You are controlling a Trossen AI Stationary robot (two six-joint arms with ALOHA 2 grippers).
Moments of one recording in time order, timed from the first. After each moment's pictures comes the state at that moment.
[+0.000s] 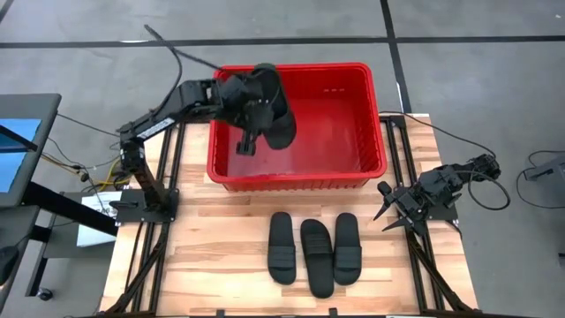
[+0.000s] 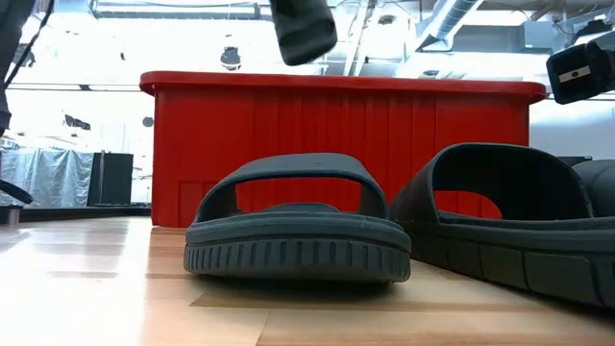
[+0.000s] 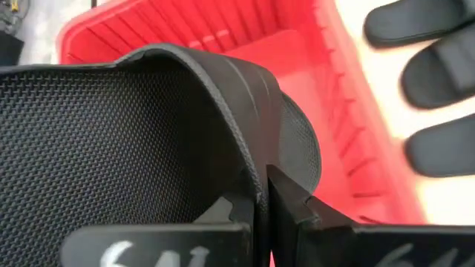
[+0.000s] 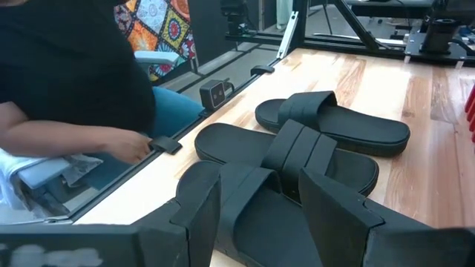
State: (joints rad) left arm 0.30 1.75 2.20 -1.27 -0.02 0.58; right arm 0.39 0.01 0.26 -0.55 -0.23 -0.03
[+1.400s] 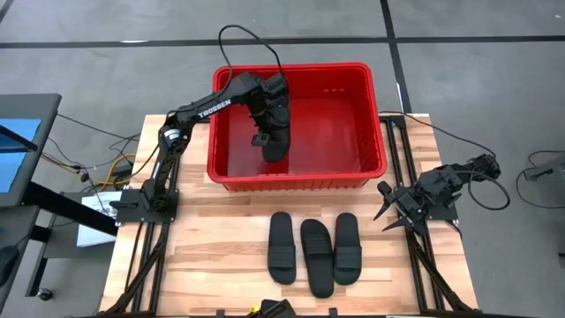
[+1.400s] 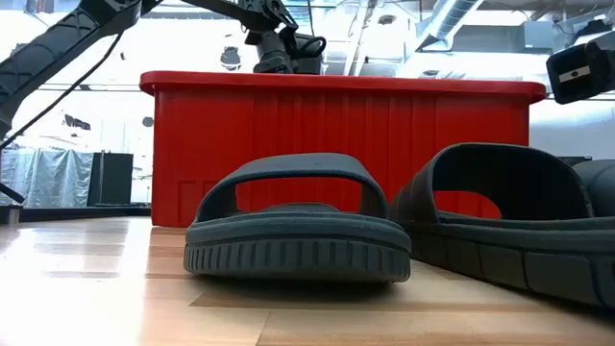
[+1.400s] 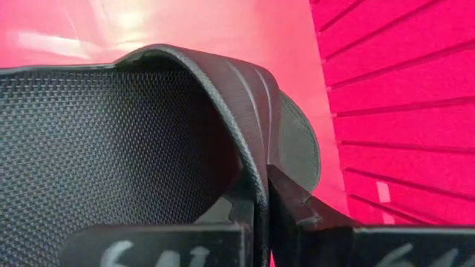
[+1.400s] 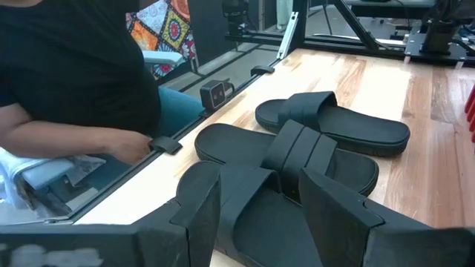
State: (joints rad) left arm 0.56 2.15 2.19 -1.40 0.31 0.69; right arm 0.39 0.01 0.26 -0.55 -0.23 -0.03
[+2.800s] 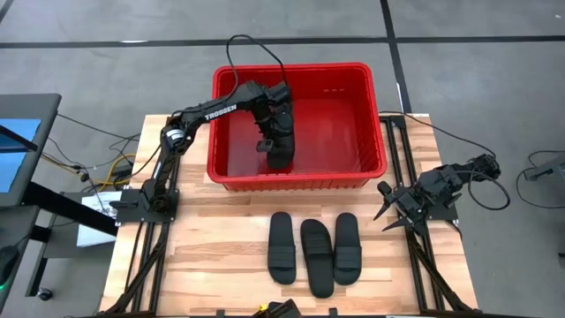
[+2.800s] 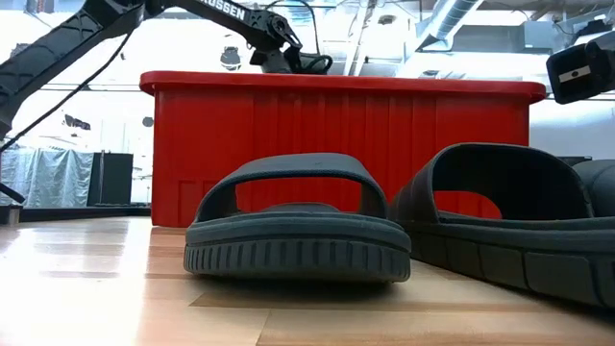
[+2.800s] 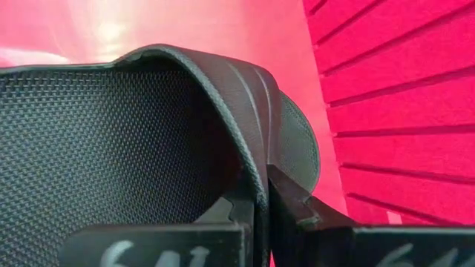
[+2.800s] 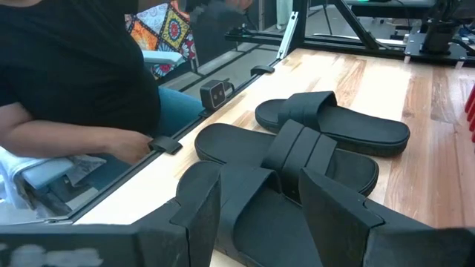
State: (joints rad) left arm 0.55 2.18 2.08 -1.26 0.38 0.67; right arm 0.39 0.01 0.26 -0.55 -0.23 -0.03
